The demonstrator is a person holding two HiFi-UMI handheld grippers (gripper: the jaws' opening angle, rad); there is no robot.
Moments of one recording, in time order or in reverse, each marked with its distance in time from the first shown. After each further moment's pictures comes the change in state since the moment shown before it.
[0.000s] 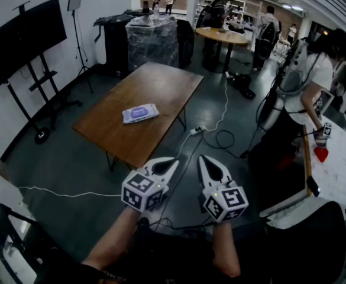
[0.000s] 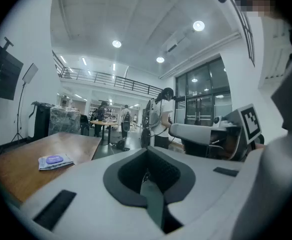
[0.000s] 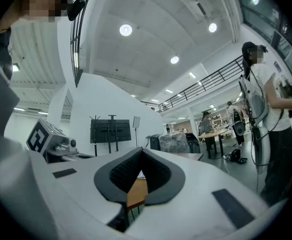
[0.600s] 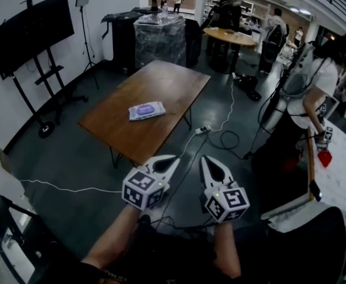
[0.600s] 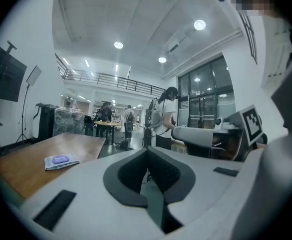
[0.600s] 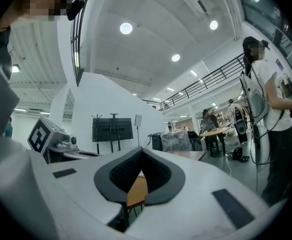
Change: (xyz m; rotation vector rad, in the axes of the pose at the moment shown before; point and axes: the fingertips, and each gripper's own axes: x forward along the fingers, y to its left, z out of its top) left arm -0.011 0.008 0.001 0.001 -0.004 0.039; right arm 0.002 0.008 -0.005 -0.001 0.018 0.019
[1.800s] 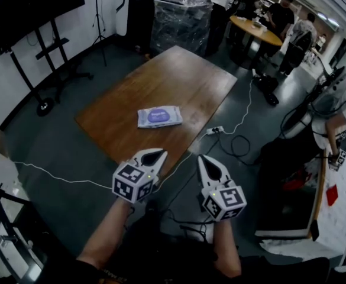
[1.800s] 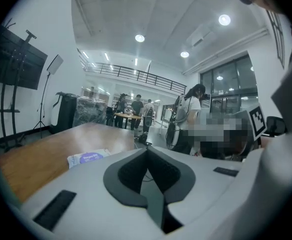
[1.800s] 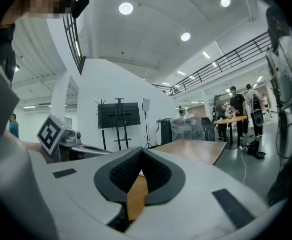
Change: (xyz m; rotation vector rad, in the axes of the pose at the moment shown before) left arm 0.048 0.237 -0.021 -0.136 0.063 0.162; right arm 0.220 -0.025 -0.044 -0.026 0.184 0.120
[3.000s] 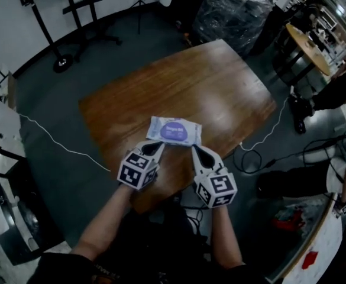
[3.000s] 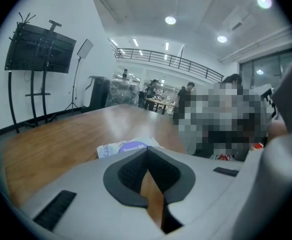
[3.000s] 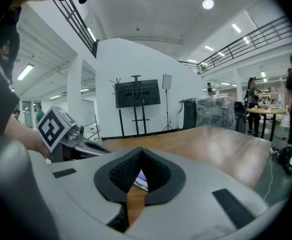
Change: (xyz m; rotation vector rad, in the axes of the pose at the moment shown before) left arm 0.101 0.182 -0.058 -0.187 0.165 0.334; right arm 0.222 -0.059 -0.047 -0.119 0.246 0.296
